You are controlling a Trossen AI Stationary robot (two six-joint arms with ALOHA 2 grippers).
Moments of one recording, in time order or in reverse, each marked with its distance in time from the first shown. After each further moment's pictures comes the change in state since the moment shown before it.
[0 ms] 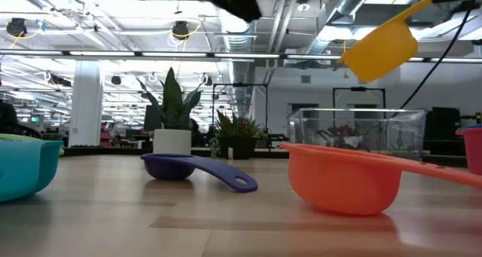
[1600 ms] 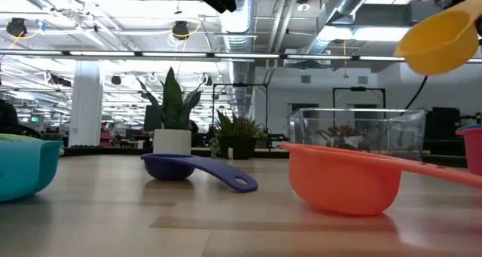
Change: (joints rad) left arm 0.000 -0.008 0.158 -0.413 -0.168 -0.302; right arm 0.332 -0.463 -0.001 -0.795 -0.239 -0.008
